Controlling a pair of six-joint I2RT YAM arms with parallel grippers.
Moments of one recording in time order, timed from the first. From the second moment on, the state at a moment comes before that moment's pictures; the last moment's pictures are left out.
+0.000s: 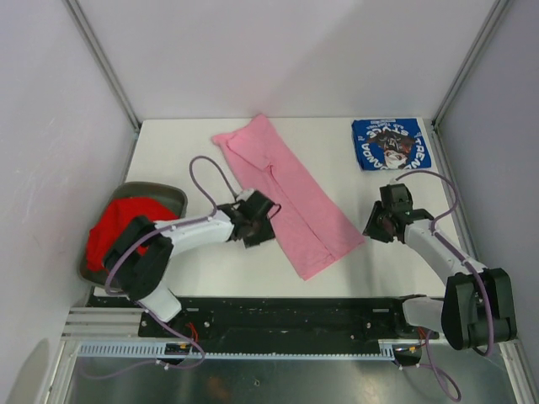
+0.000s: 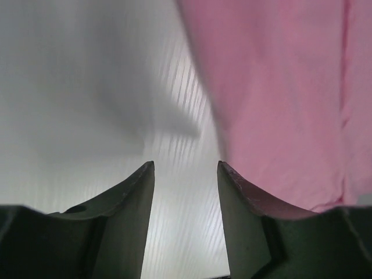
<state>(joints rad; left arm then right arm) -0.71 1.62 0.96 -0.41 -0.16 -0.98 0.19 1.22 0.70 -0.51 0.03 0.55</state>
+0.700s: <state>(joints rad) -1.03 1.58 0.80 -0.28 -0.12 -1.37 0.13 1.29 0.65 -0.38 -0.05 0.55</state>
